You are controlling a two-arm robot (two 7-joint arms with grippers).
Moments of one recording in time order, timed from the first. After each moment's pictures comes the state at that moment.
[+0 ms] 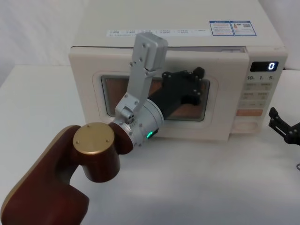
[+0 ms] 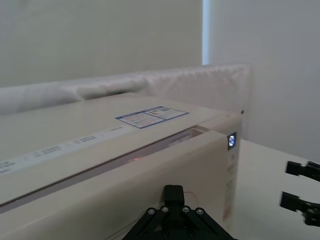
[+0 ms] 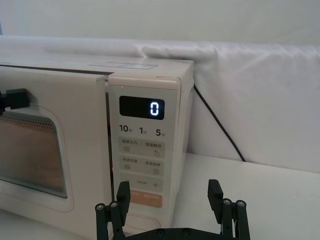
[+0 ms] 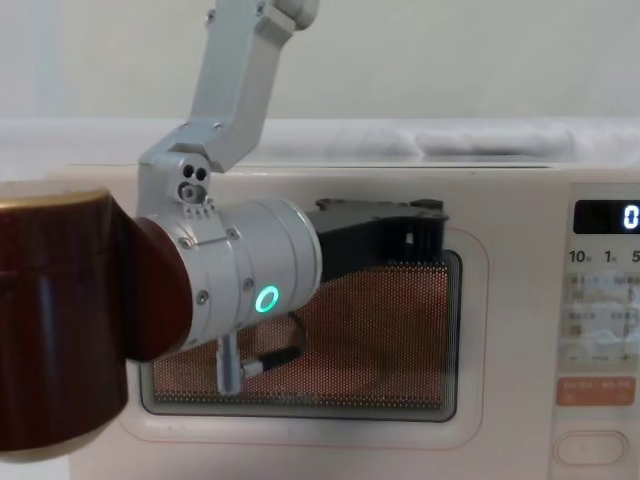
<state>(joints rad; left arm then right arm) -0.34 0.21 0.49 -1.65 -0.30 0.21 -0.22 -0.17 0.23 -0.01 -1.90 0.20 0.07 0.19</state>
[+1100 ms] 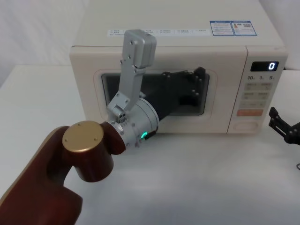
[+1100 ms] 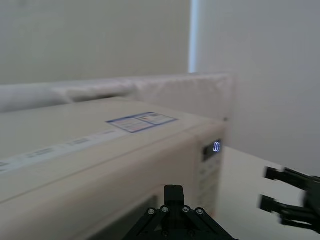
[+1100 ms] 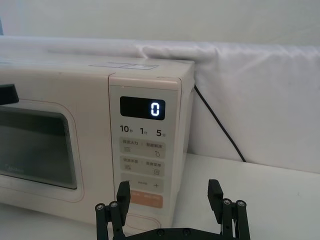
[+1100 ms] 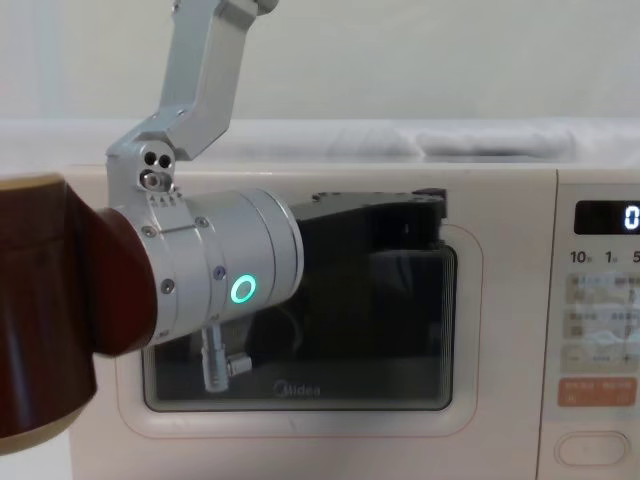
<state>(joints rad) -0.31 0.19 0.42 -1.67 -0.33 0.22 -0.33 -0.17 0.23 -0.01 -1.90 0.20 0.07 0.19</state>
